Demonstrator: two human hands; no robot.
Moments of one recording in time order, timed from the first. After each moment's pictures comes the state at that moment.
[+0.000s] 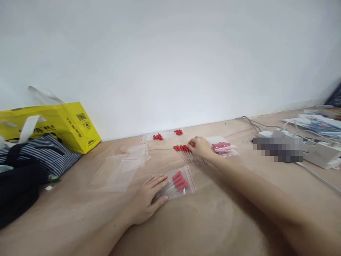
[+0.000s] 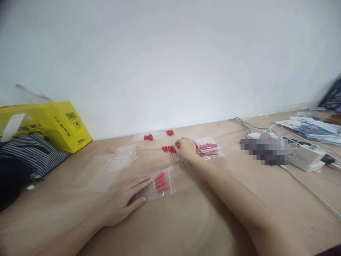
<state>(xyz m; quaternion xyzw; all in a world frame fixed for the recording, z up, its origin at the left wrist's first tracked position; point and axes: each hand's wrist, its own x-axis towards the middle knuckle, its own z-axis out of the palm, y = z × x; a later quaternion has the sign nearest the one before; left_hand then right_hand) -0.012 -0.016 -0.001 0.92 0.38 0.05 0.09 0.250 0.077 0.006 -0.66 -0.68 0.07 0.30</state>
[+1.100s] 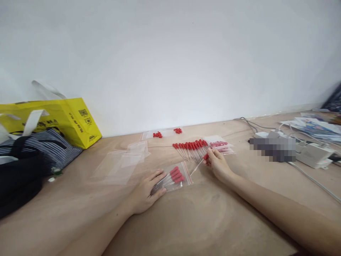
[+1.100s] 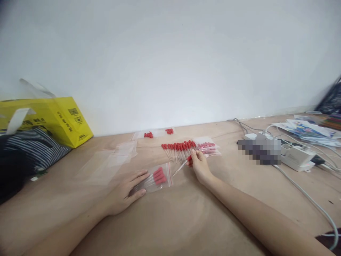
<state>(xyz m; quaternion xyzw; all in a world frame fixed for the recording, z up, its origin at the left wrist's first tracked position) -0.013 -0.017 -0.008 0.90 0.42 0.09 0.11 0.265 -0.002 -0.030 -0.49 -0.37 0.44 0.66</state>
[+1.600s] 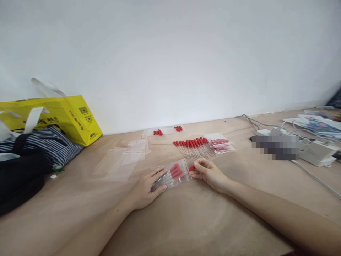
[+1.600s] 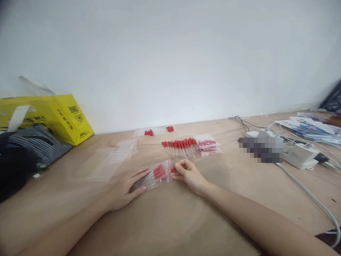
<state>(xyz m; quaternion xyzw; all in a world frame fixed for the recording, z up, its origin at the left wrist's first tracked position) -0.013 -0.016 -0.009 0.90 0.41 0.10 0.11 0.236 -0.032 -0.029 -0.40 -0.40 0.63 0.54</state>
